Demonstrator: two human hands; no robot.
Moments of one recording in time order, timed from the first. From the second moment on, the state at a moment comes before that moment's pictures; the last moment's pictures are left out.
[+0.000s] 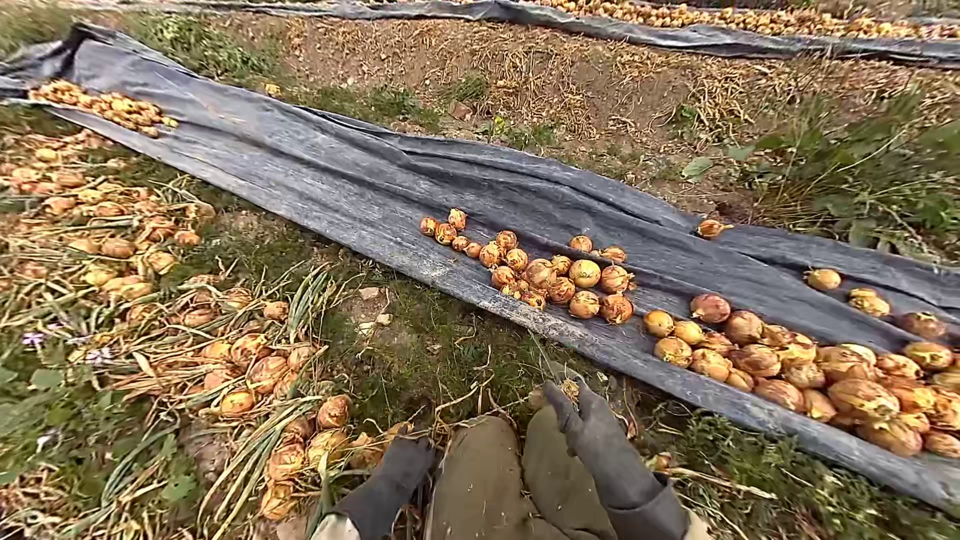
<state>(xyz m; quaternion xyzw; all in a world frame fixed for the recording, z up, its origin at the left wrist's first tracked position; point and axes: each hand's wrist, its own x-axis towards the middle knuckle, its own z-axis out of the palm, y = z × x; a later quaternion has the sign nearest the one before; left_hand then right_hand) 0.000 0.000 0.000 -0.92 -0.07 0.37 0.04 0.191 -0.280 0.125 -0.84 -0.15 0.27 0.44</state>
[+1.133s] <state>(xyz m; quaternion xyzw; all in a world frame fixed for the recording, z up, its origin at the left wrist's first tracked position) -0.082 -0.128 0.255 -0.85 -0.29 0.16 -0.41 0.056 -0.283 0.161 -0.68 -0.46 0.14 0.55</state>
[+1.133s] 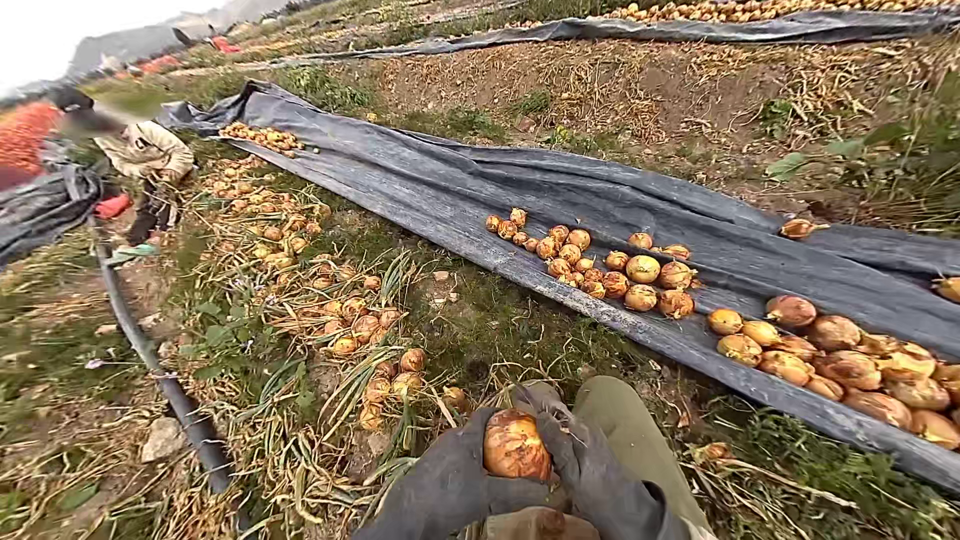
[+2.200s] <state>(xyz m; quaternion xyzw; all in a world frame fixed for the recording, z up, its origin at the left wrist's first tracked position) 0.035 -0.048 0.178 -0.81 -0.41 0.38 -0.16 0.192 -0.254 0.160 -0.83 -0.27 0.12 0.47</state>
